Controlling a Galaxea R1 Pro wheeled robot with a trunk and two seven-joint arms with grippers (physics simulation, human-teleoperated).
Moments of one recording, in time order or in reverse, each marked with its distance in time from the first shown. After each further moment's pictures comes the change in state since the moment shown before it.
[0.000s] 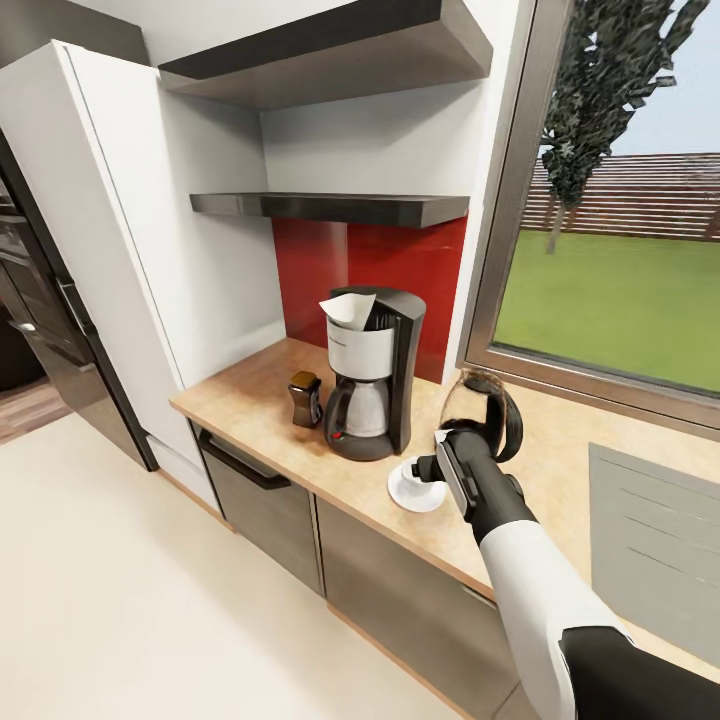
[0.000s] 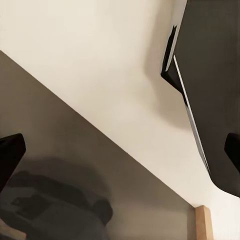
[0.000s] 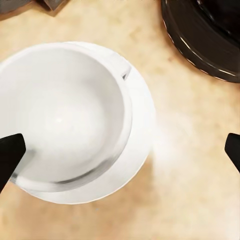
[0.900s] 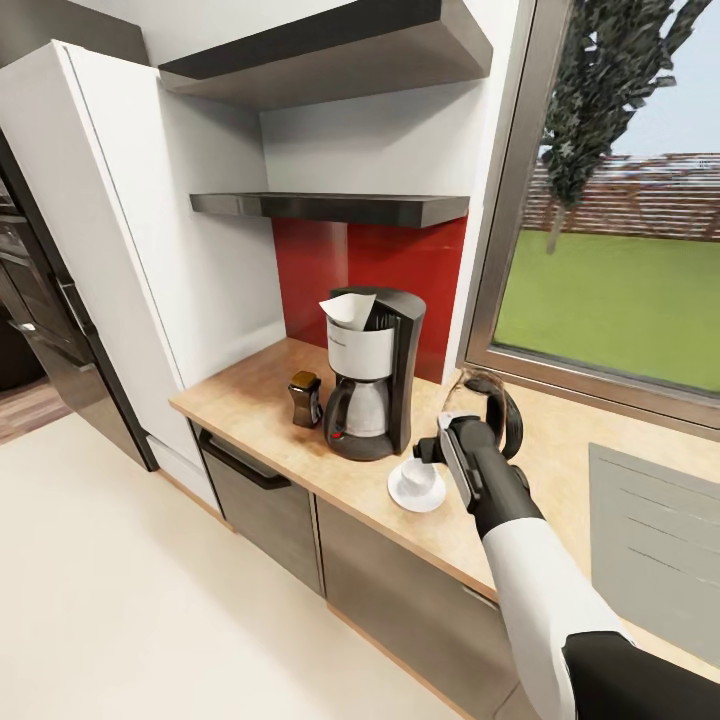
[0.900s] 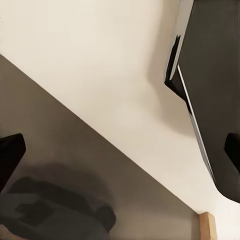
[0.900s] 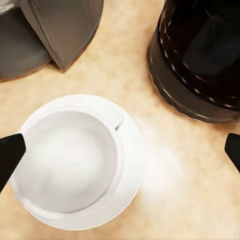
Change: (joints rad) left arm -0.006 0.011 -0.005 -0.006 -0.006 -0.007 -0.003; right arm 0.000 0.000 0.009 -0.113 -0.005 -0.001 0.003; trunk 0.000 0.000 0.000
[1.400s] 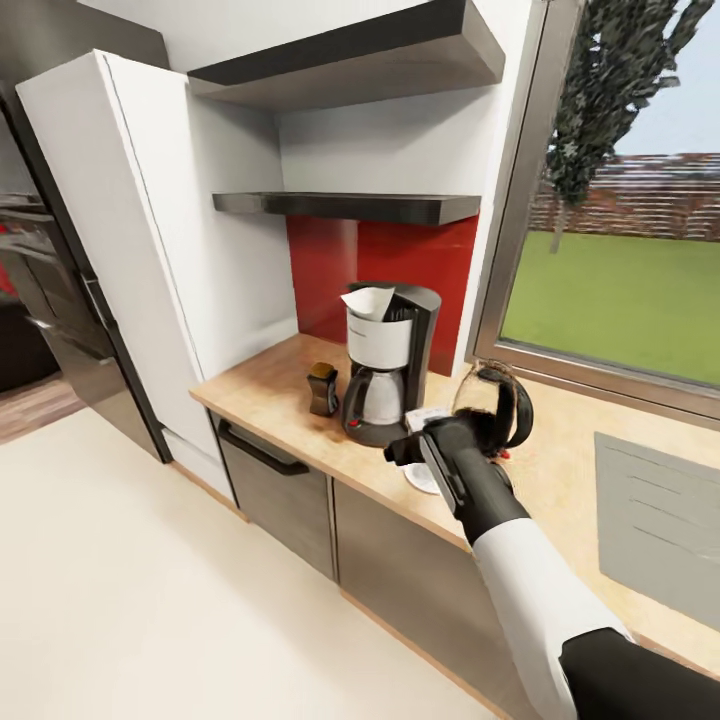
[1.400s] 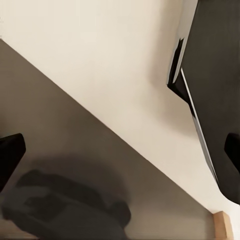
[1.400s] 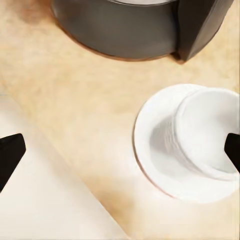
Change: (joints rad) left arm -0.004 0.007 -0.003 -0.002 -0.004 0.000 0.000; right arm 0.000 0.001 0.174 0.000 -0.003 -0.034 0.163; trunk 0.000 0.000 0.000
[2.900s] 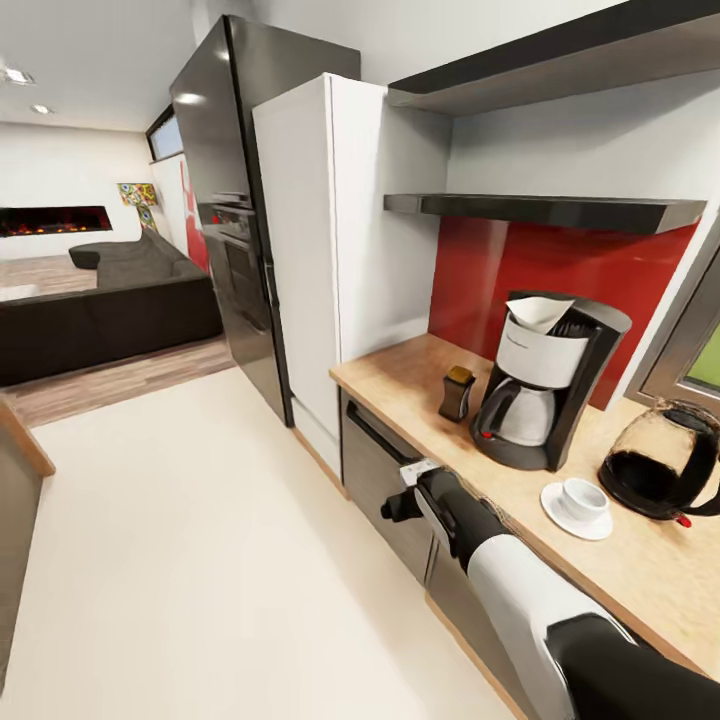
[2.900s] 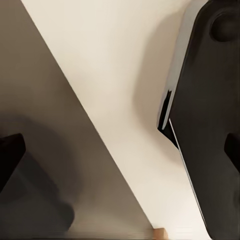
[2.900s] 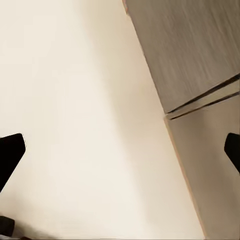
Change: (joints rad) left arm 0.000 -0.008 0.007 -0.127 0.007 0.000 -0.012; right arm 0.003 0.000 0.004 0.403 0.000 -0.205 0.043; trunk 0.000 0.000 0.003
